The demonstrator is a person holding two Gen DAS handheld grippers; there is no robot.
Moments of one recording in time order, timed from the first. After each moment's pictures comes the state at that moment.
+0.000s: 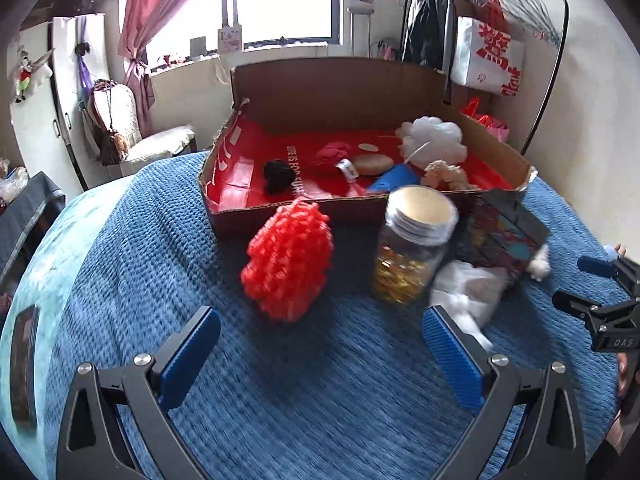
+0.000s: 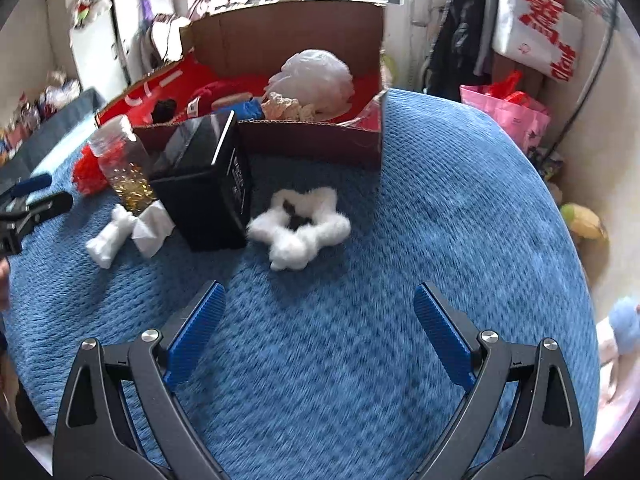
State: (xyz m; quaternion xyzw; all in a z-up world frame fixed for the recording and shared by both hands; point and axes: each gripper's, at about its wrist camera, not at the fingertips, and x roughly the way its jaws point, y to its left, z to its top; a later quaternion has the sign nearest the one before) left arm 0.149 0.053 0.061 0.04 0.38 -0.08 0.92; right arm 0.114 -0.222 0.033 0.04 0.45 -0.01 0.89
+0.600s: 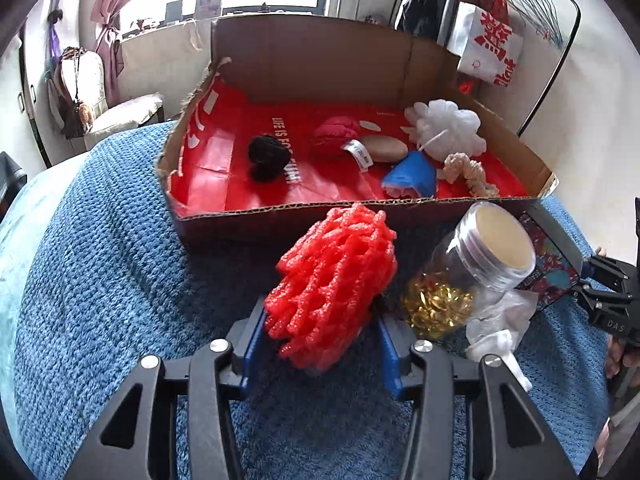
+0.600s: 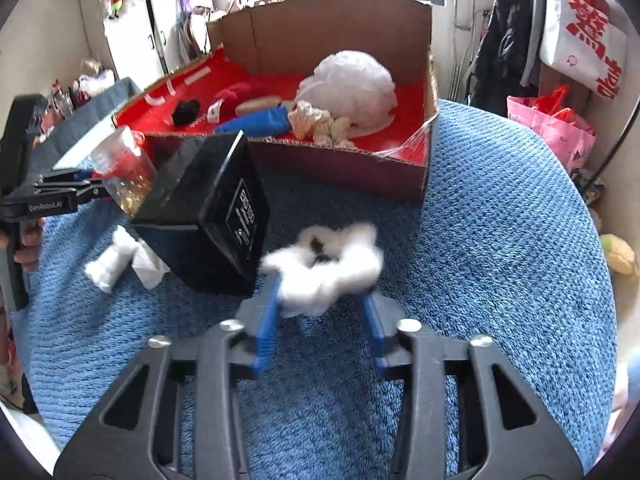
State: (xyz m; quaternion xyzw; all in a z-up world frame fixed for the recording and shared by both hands) left arm 0.203 0.074 0.041 0.00 0.42 -0.13 0.90; right arm 0.152 -0.231 0.024 0.04 0.45 0.07 0.89
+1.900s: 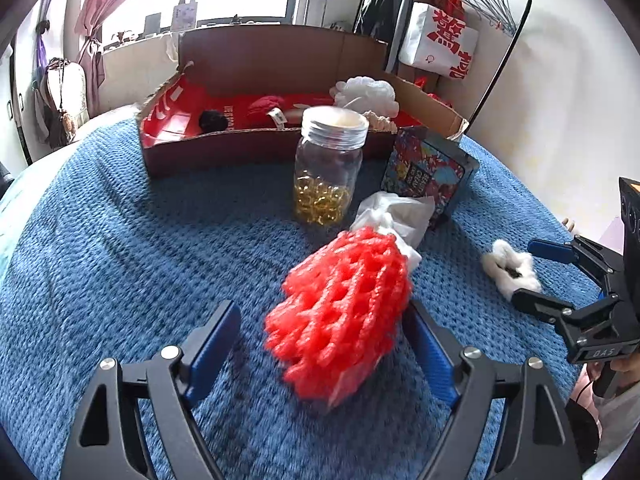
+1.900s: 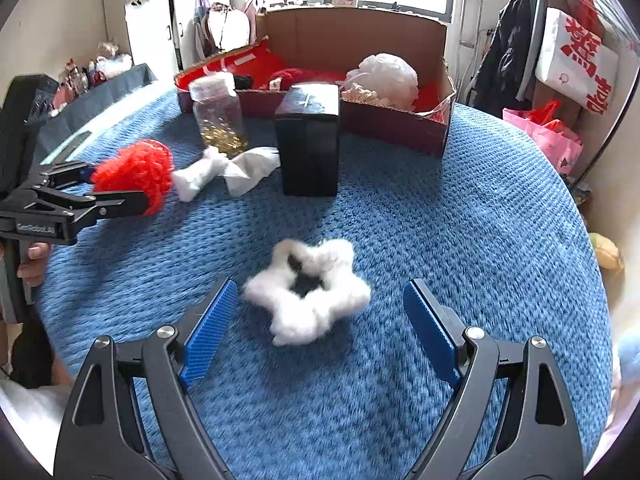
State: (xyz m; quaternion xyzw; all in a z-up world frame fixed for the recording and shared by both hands) left arm 0.109 0.035 0.032 0.00 0.41 -0.18 0.90; right arm 0.062 -0.185 0.037 0.00 0.44 0.07 0.90
